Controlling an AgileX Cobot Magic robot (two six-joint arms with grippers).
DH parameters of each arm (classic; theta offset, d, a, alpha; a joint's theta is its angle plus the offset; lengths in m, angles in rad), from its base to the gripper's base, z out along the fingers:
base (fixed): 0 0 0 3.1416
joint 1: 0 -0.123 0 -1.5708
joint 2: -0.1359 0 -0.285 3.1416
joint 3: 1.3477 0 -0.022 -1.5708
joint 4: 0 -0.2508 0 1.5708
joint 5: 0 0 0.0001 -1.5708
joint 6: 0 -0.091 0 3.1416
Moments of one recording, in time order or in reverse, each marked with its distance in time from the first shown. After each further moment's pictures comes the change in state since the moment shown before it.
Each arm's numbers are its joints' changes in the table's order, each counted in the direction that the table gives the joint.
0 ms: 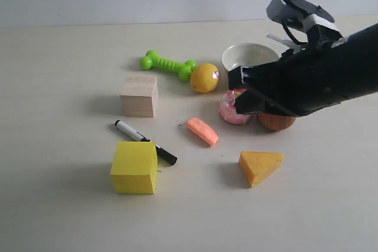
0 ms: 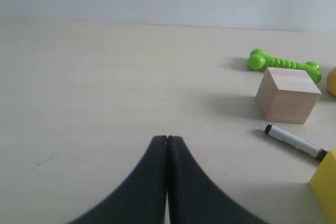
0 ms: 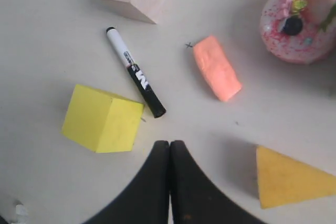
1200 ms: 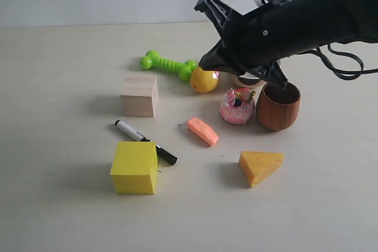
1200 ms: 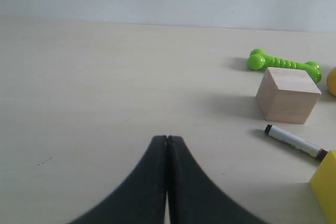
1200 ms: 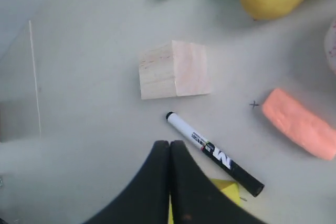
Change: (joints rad) left arm 0.000 0.000 0.000 0.000 0.000 0.000; right arm -0.006 -0.252 -0.237 -0.233 -0.082 -0.316
